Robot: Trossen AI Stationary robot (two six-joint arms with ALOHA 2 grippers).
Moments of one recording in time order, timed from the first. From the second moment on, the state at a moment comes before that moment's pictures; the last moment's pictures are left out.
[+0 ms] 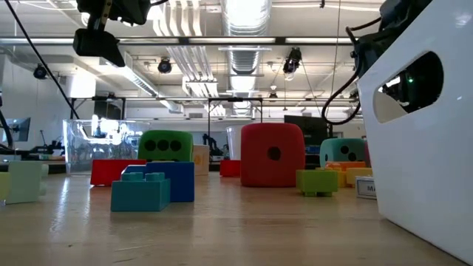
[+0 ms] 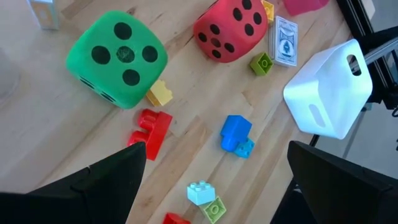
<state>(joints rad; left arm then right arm) 0.00 1.10 1.04 -0.89 0.13 -0.85 0.05 1.41 0.73 -1.22 0.35 1.77</state>
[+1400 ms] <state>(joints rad) 0.00 1.10 1.04 -0.90 0.10 -0.90 0.05 1.23 0.80 -1.23 0.25 1.63</state>
